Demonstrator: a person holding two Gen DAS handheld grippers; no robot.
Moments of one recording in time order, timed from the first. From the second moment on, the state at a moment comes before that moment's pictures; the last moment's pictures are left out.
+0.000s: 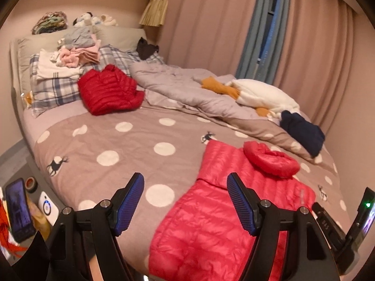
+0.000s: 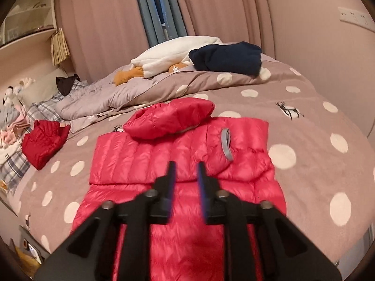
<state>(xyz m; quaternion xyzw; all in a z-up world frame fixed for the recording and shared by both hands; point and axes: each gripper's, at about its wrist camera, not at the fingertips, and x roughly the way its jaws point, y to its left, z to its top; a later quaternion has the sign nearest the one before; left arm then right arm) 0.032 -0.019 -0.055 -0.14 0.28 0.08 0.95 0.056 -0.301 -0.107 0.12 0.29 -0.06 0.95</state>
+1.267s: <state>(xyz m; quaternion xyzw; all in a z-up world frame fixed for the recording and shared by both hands) 0.111 -0.054 -0.059 -0.18 0.27 -0.06 0.94 0.038 -0.336 -0.070 0.26 0.23 -0.02 0.94</state>
